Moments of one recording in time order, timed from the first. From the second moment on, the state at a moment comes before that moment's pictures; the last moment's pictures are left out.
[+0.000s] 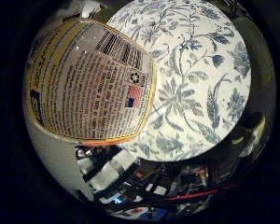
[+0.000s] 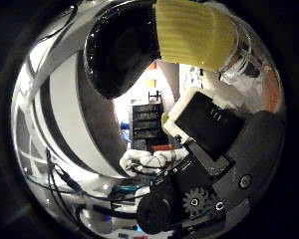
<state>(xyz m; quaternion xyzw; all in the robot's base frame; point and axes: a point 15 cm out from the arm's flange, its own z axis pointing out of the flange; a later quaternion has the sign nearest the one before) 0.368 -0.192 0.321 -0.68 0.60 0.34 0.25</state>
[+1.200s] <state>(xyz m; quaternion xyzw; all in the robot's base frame) 0.276 -0.122 0.364 -0.70 0.49 0.47 -0.23</state>
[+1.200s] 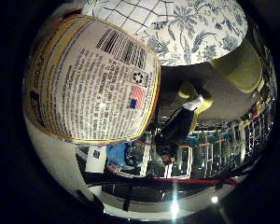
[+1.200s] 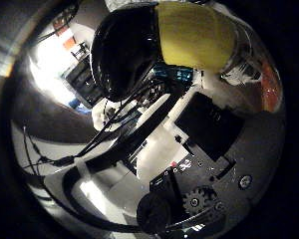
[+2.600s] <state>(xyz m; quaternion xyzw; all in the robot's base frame) 0.292 0.065 0.383 -0.79 0.41 0.46 0.00</state>
